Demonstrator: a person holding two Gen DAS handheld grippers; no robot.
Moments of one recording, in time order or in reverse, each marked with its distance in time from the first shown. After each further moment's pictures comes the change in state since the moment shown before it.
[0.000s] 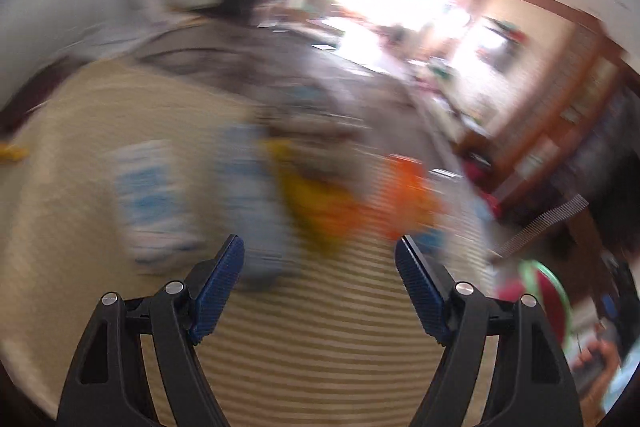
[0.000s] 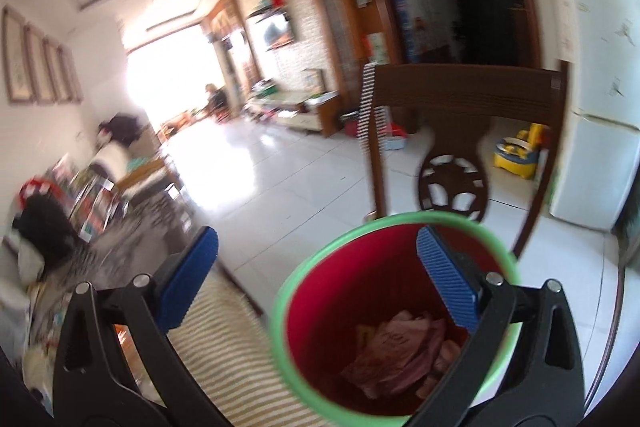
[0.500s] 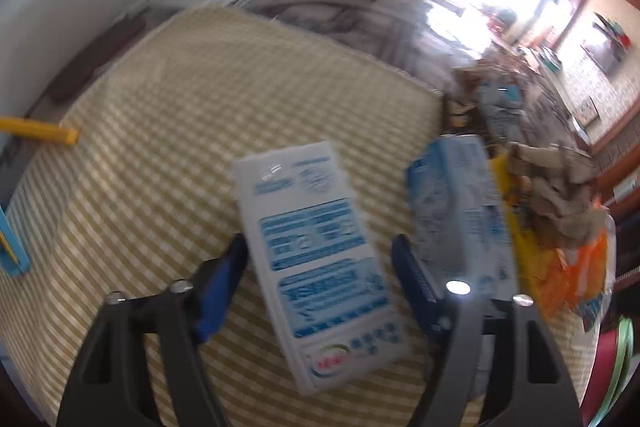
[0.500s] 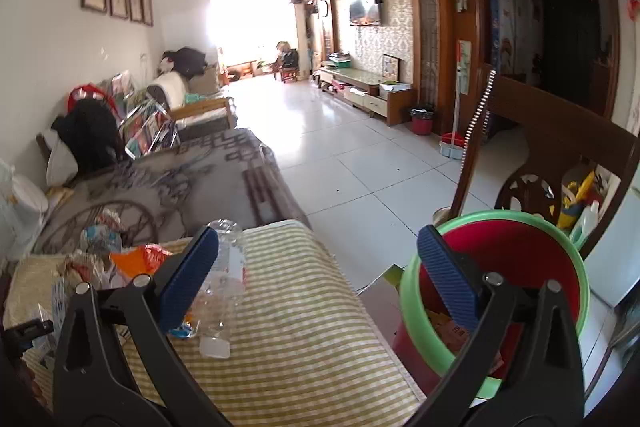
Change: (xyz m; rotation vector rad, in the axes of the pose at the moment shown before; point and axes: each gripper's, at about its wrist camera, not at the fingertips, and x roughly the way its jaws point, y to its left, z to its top) left arm 0.087 0.092 0.036 -0.117 0.131 0.318; right arm 0.001 0.116 -0.038 -0.267 0.072 0.135
